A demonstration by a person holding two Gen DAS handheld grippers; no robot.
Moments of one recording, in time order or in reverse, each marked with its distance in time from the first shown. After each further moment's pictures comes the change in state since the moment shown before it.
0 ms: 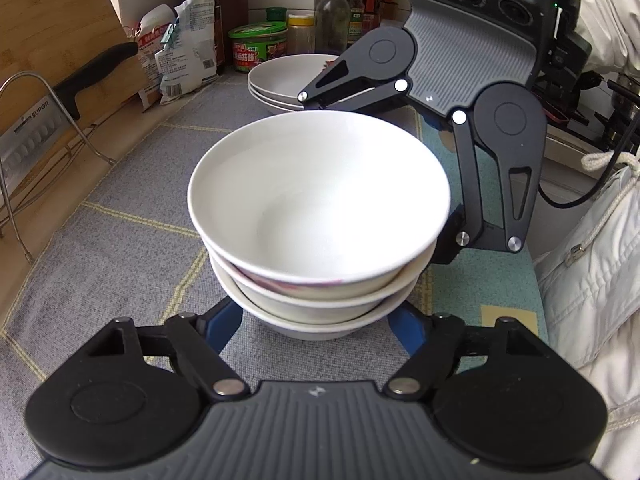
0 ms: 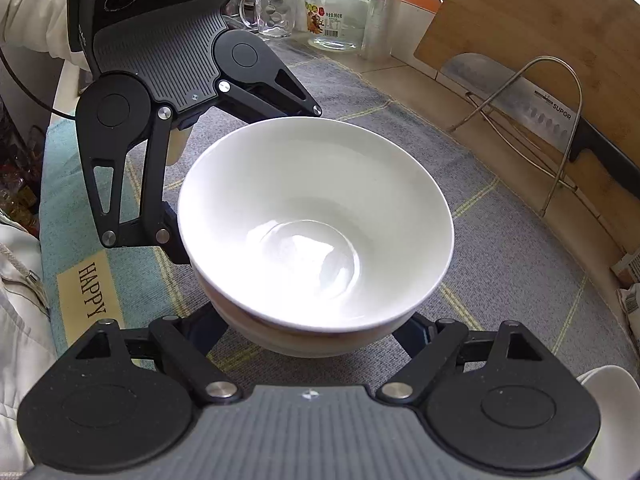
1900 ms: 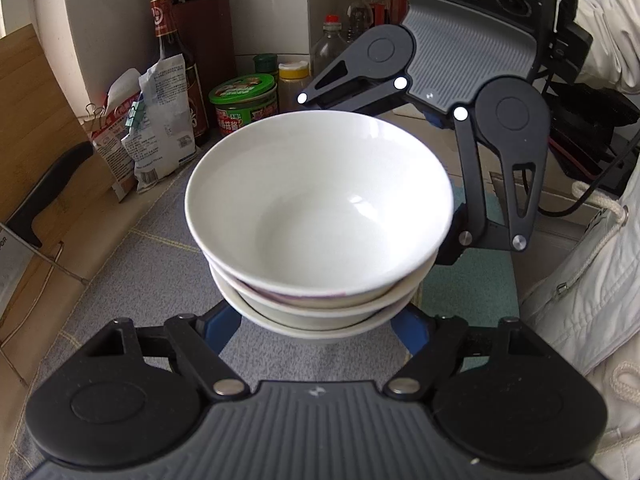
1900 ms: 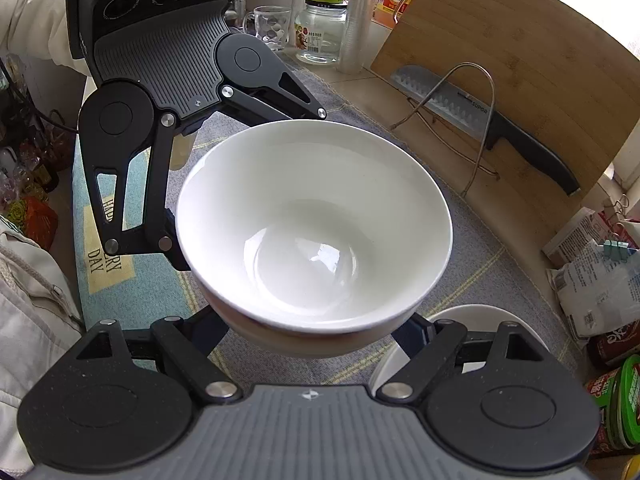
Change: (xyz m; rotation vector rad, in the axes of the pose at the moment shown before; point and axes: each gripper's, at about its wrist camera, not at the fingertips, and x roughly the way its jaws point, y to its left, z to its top) left arm 0.065 -0.051 0.113 0.010 -0.038 0.100; right arm -0.097 -0.075 -0.060 -0.074 -0.033 0.000
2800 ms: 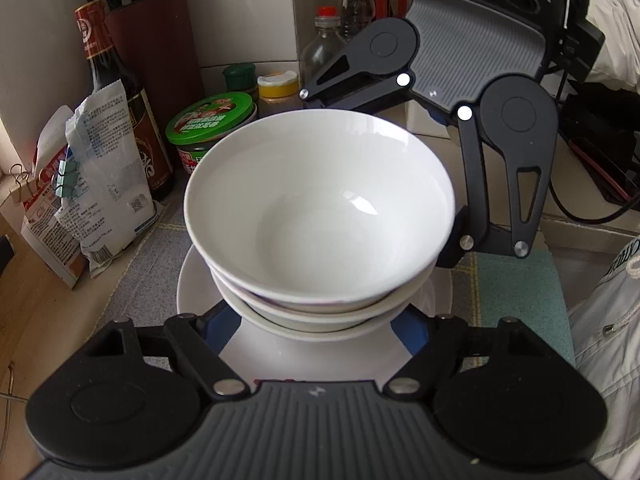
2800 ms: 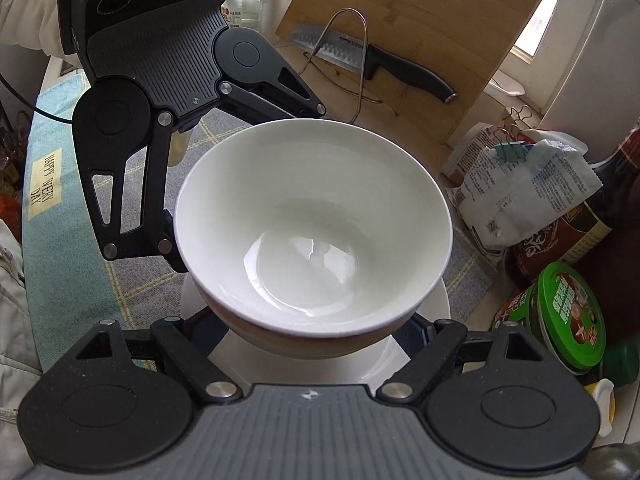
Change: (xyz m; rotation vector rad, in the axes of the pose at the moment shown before) left arm 0.095 0.006 0.080 0.068 0.021 -0.029; right arm -0.028 -0.091 -0.082 0.065 0.028 -0.082
